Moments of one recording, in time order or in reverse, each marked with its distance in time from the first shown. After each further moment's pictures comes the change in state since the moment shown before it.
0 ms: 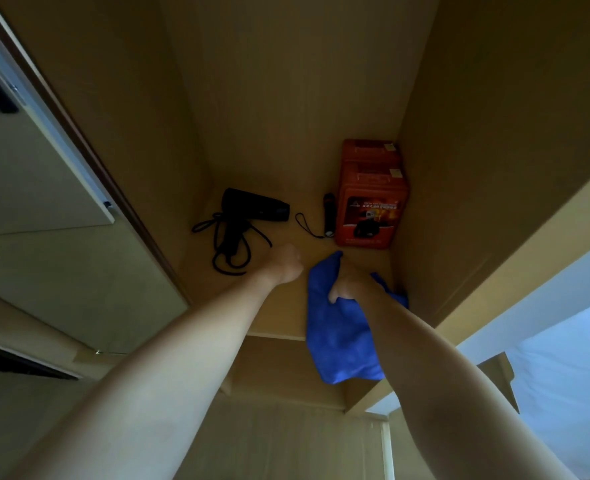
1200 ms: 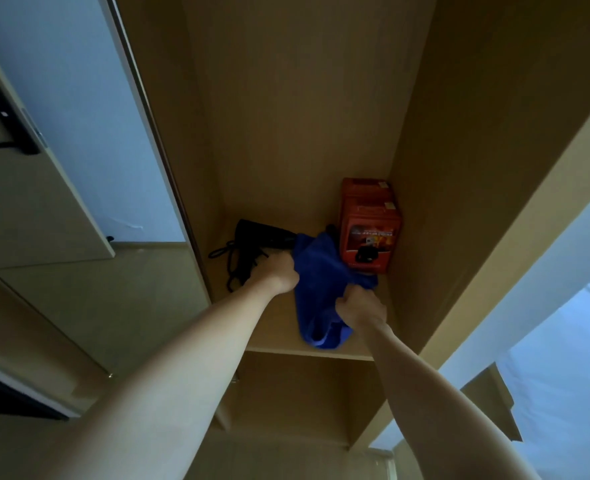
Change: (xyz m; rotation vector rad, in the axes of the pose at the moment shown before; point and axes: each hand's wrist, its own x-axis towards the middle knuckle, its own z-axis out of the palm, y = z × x) left_hand -0.038 -0.013 -0.043 0.129 0.127 0.068; right_hand -0.085 -0.013 0.015 0.083 0.490 -0.123
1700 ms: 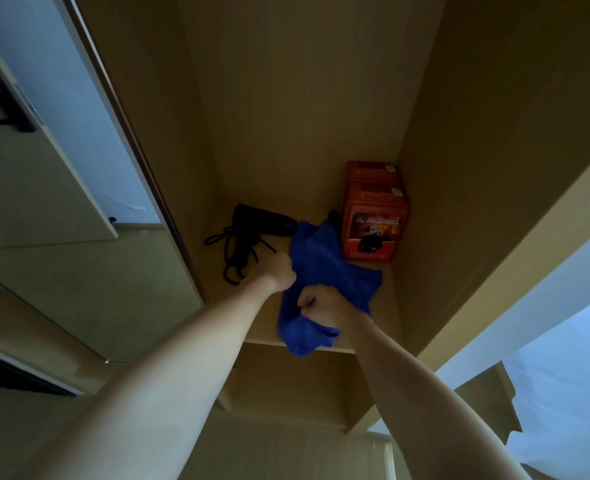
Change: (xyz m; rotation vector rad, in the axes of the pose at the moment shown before) left_hand 0.021 -0.014 0.028 -0.055 -0.049 -0.066; right_hand 0.020 -0.017 0.040 0.167 -0.370 -0.300
